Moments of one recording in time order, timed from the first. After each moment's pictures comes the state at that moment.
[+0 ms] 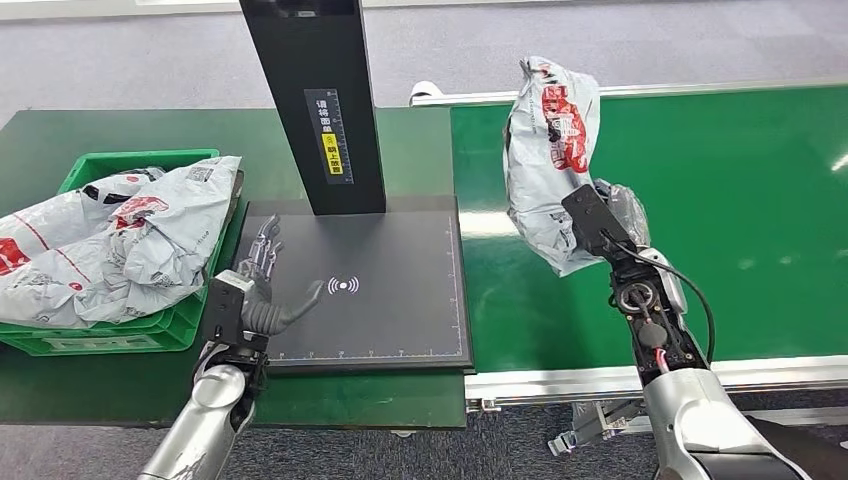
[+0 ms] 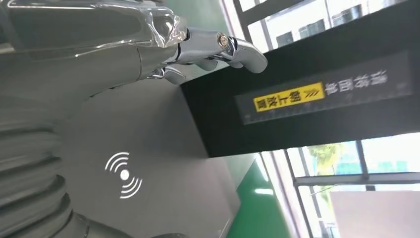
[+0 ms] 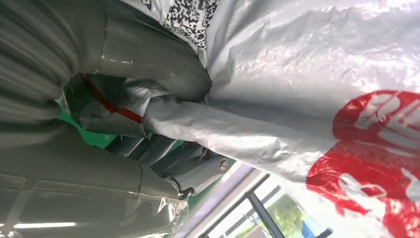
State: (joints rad) left arm -0.32 -0.02 -0.26 -1.16 -0.02 0.10 -0.48; right arm -0.72 -0.09 0.12 -0.69 0.62 -0.23 -0.28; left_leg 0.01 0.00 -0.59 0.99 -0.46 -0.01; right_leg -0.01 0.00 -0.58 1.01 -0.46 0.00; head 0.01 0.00
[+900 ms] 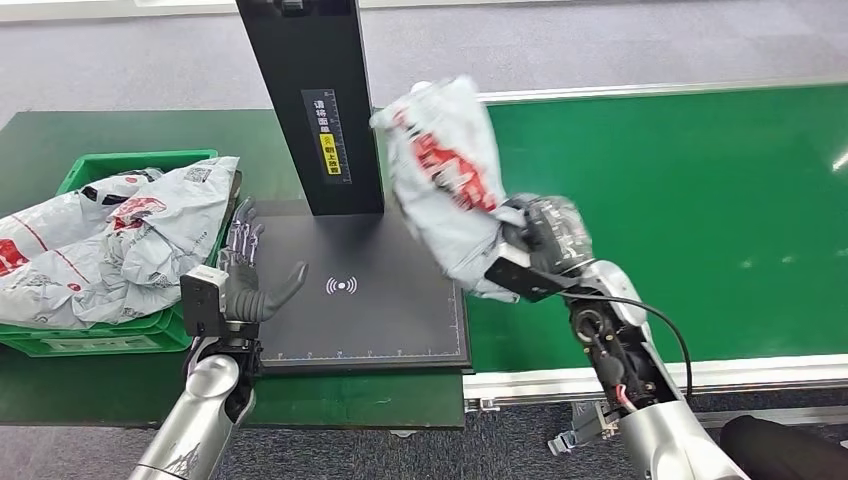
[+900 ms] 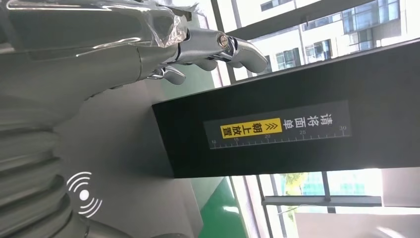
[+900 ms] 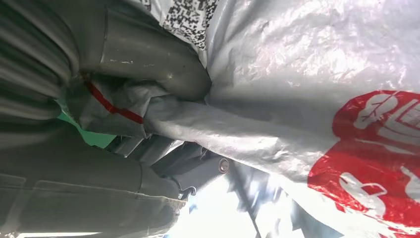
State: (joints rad) left arm -0.35 -0.01 -0.26 -1.17 0.06 0.16 -0.56; right arm -0.60 -0.07 0.39 -0.95 0.81 -0.22 -0.44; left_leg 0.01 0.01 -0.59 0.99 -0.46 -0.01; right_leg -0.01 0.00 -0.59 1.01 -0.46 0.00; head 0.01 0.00
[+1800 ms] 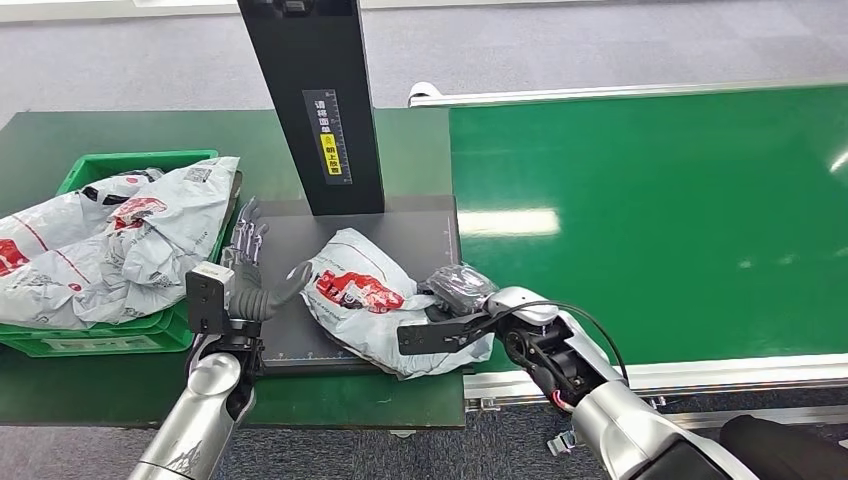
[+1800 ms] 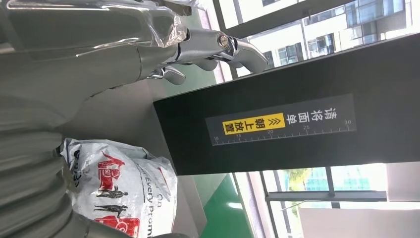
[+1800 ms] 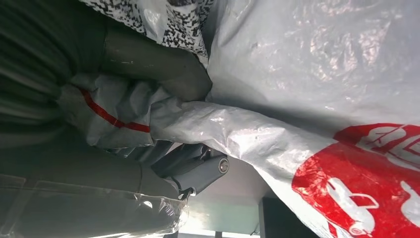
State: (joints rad) left arm -0.35 -0.01 -0.26 -1.16 0.05 0.15 -0.54; right arm -0.74 0.01 0.81 -0.65 0.86 0.07 -0.33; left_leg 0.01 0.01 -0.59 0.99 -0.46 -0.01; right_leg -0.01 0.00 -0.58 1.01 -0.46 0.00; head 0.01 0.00
